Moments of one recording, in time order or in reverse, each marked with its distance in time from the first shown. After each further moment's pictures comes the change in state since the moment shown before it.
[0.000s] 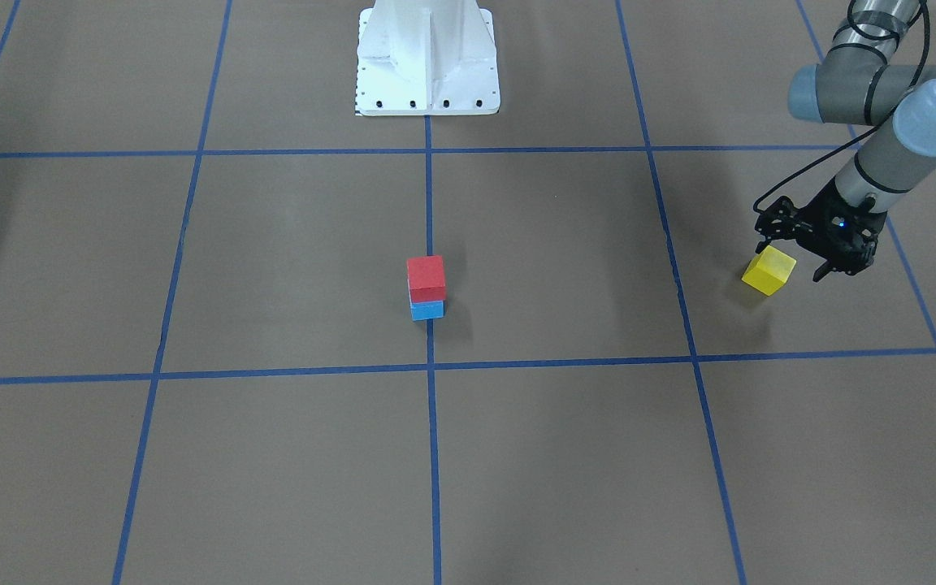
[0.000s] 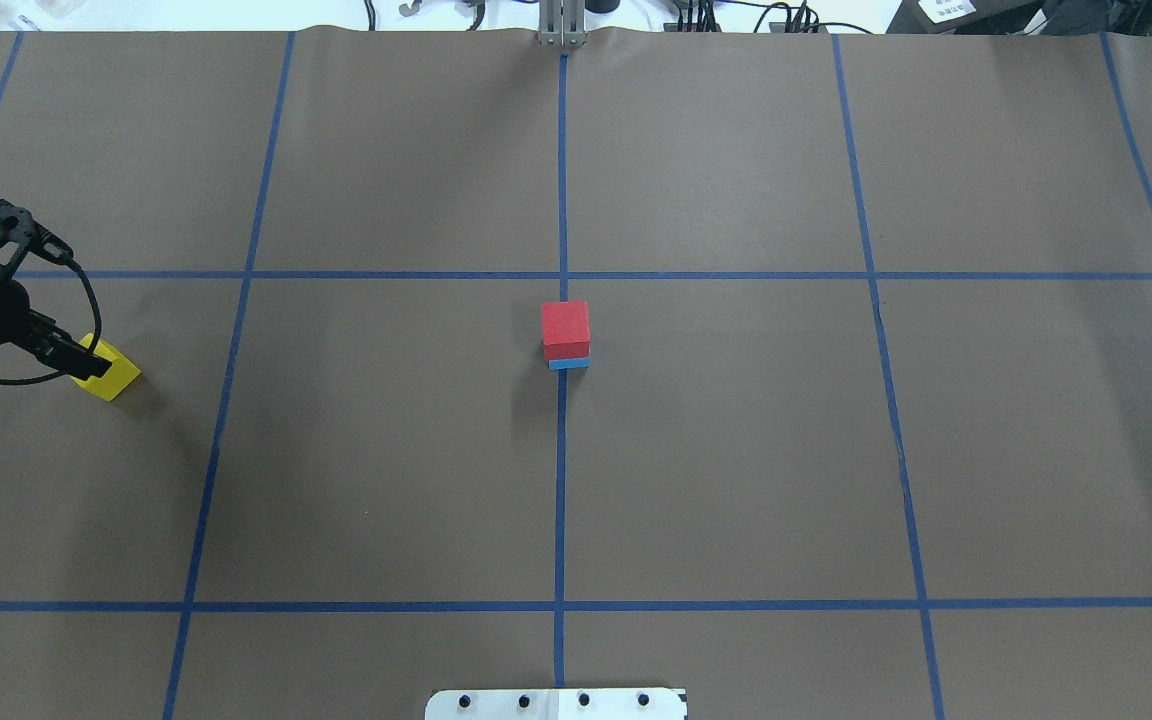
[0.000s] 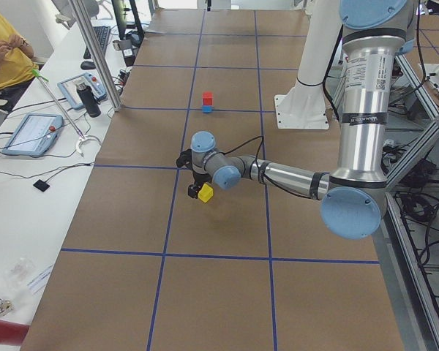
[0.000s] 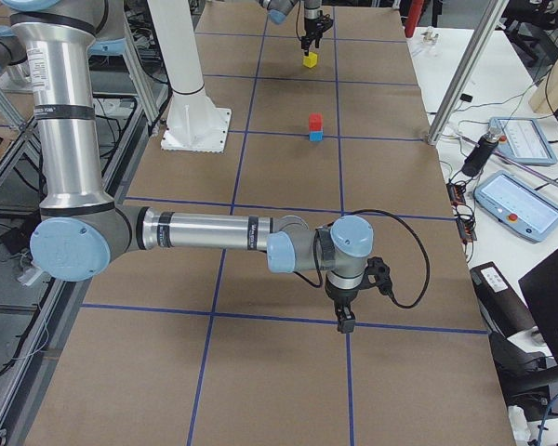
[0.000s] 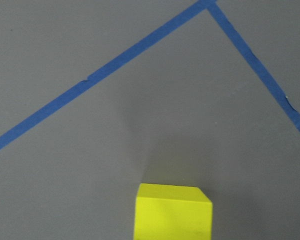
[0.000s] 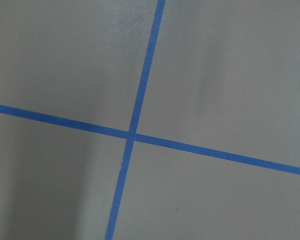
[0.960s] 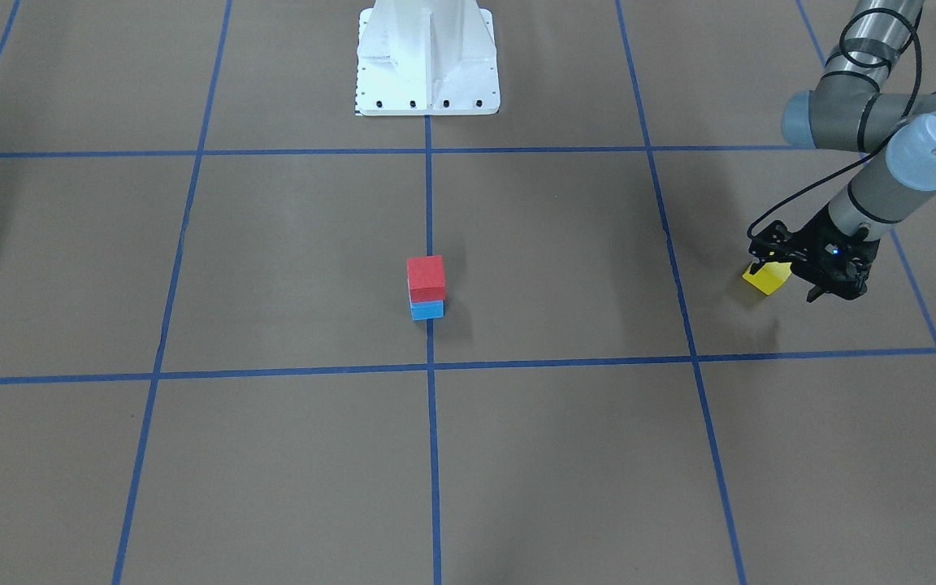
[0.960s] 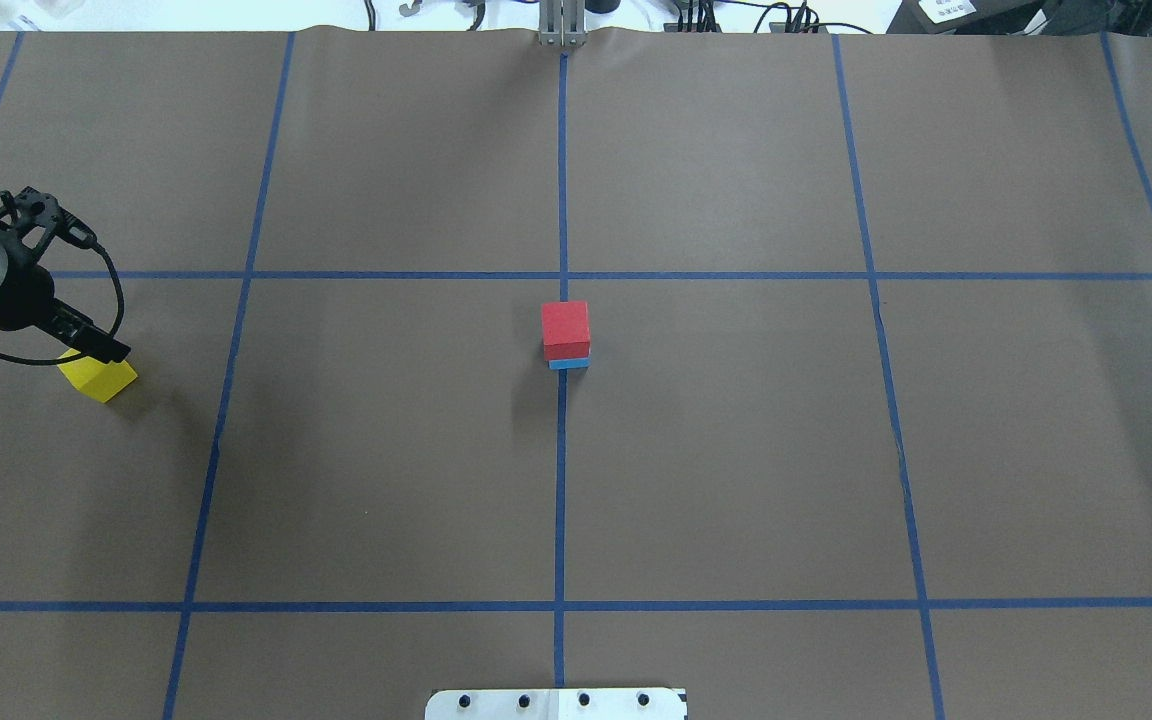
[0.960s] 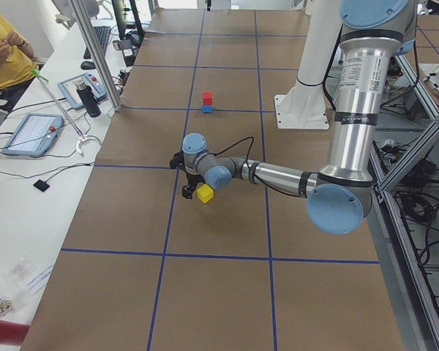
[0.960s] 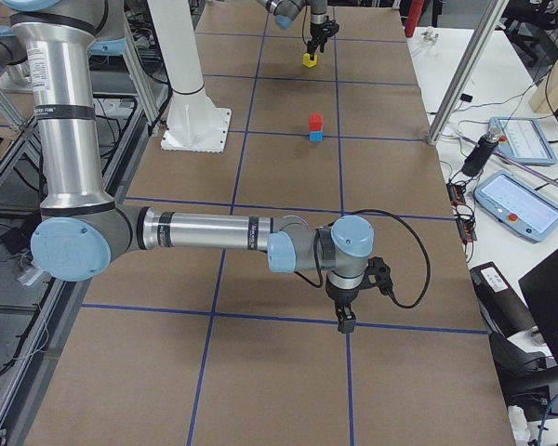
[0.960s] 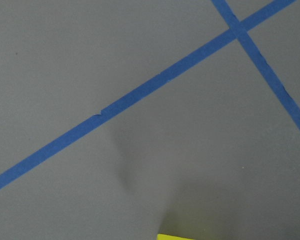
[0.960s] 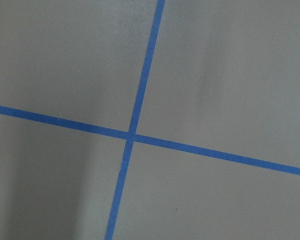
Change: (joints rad) left arm -0.004 -0.050 0.066 0.000 -0.012 -0.006; right arm 0.000 0.003 -0.002 0.000 -0.001 0.002
